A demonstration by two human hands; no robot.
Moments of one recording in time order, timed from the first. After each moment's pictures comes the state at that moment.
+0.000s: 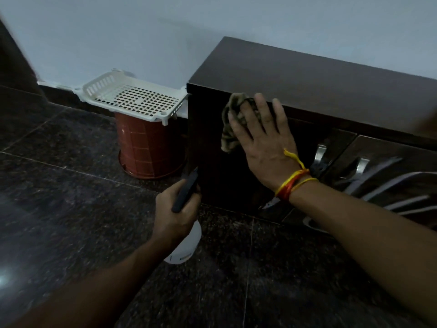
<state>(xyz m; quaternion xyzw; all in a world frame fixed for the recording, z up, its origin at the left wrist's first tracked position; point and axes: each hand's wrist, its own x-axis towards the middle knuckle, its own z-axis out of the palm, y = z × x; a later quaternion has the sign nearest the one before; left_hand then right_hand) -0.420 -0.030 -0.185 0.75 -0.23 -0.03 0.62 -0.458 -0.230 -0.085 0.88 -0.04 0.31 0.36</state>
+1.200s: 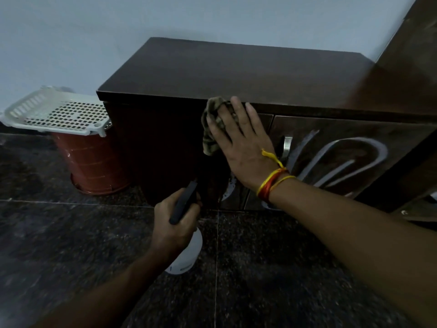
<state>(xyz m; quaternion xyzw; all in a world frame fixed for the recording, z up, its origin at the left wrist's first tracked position) -0.484 -0.101 -0.178 0.72 -0.32 -0.10 0.60 -0.529 -0.291 -0.091 0.89 -0.08 0.31 0.32</state>
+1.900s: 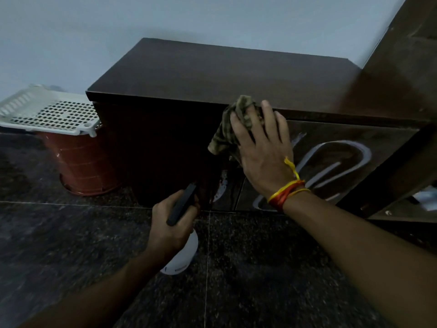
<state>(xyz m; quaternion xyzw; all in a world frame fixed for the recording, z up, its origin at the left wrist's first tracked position) -0.495 -0.107 -0.176 0.72 -0.34 -0.09 0.60 -0.570 -0.308 -0.089 0.89 -0.18 0.33 0.24</state>
